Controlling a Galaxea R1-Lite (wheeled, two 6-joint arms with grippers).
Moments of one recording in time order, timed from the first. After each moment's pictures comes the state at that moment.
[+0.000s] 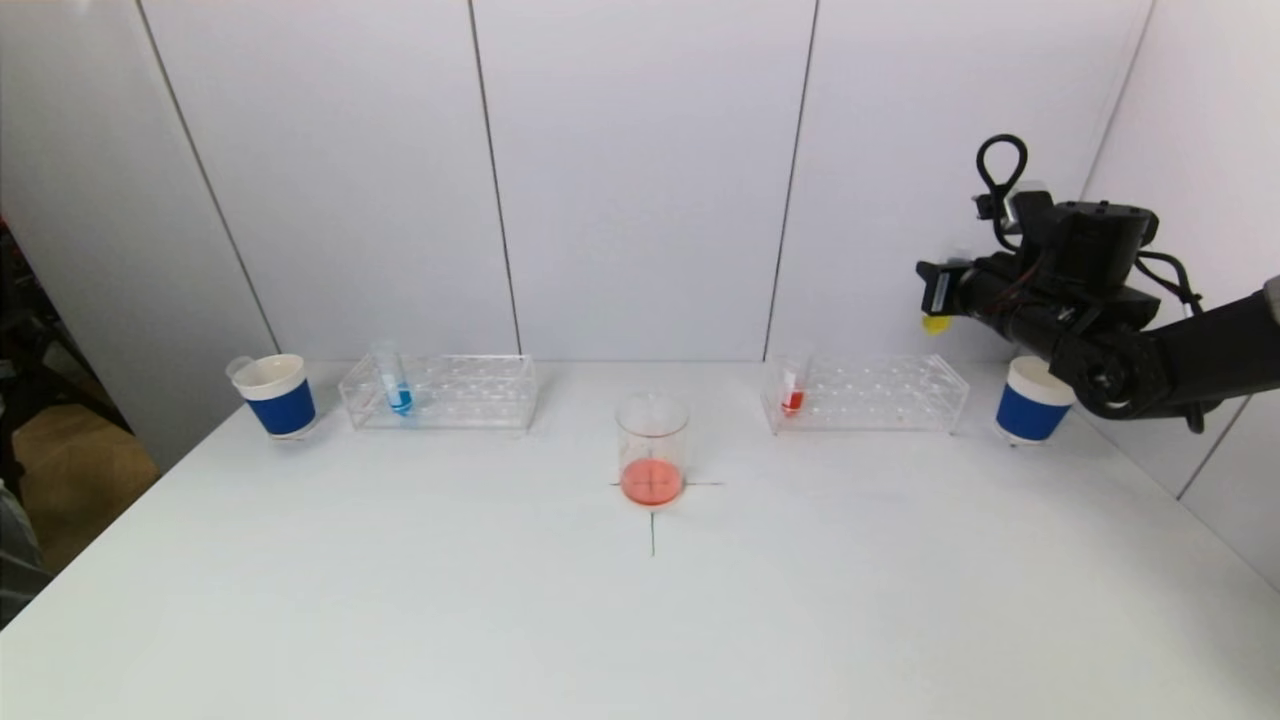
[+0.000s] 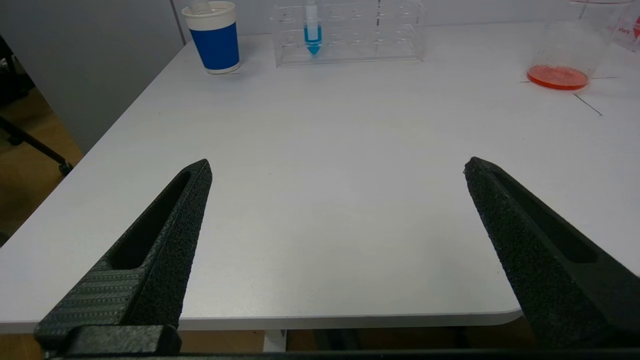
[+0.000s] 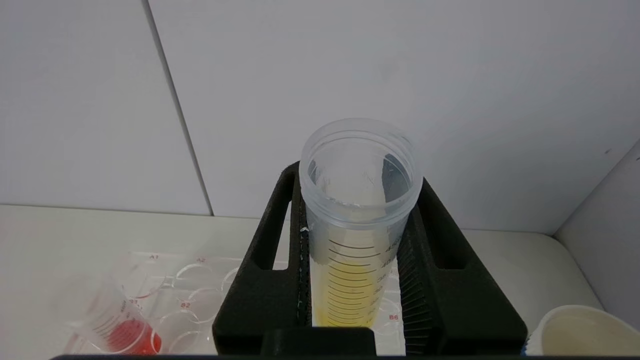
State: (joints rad) left arm 0.00 0.00 0.00 0.00 0.00 0.02; right arm 0.03 2.12 -1.25 -0.78 -0.01 -0.02
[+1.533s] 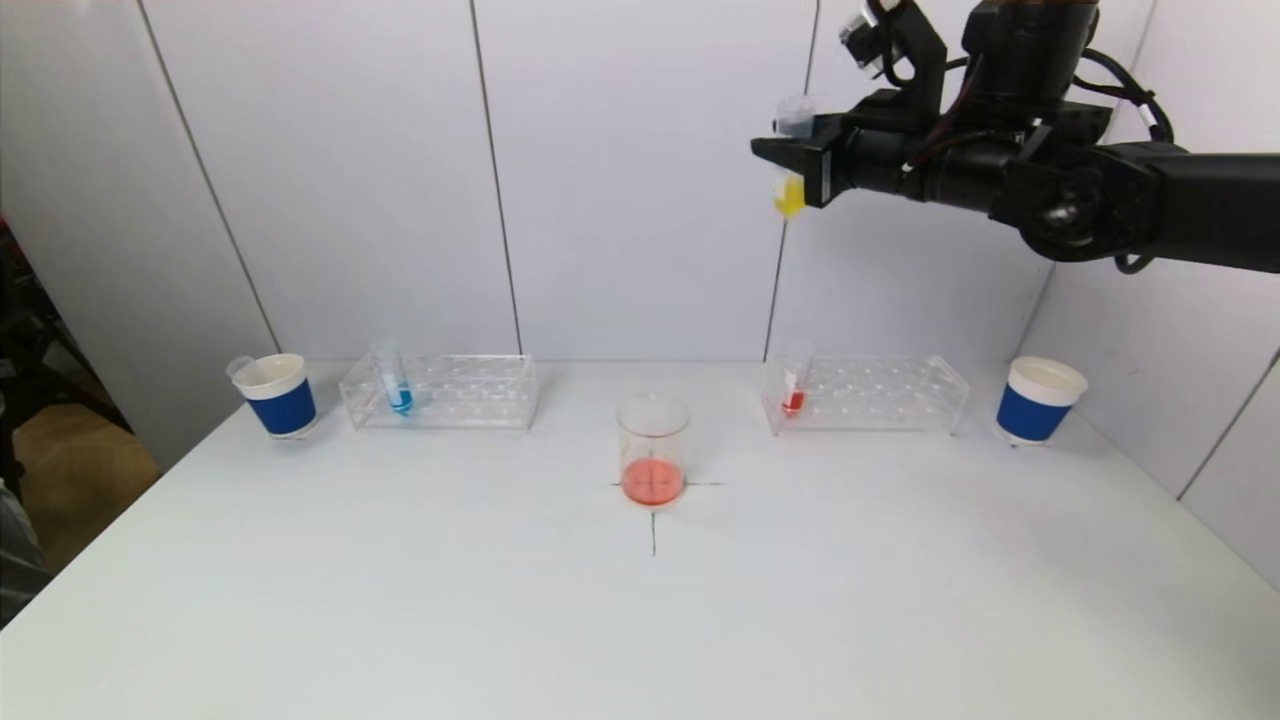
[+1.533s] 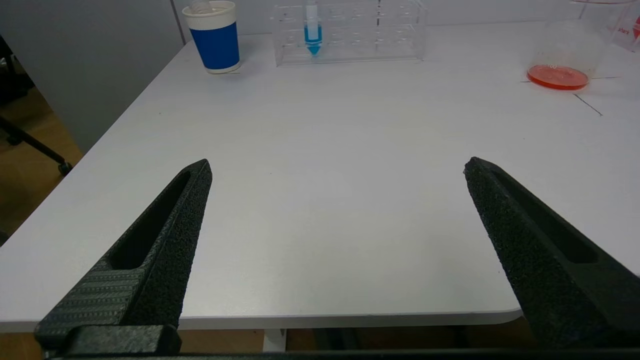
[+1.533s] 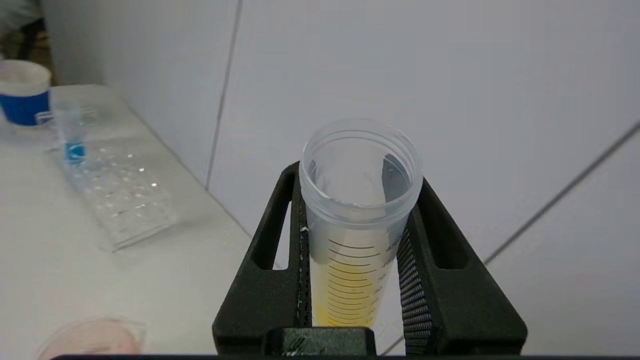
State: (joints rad) left arm 0.00 0.00 0.00 0.00 0.00 0.02; right arm 0.30 2.09 -1.88 -0.22 0.44 -0.31
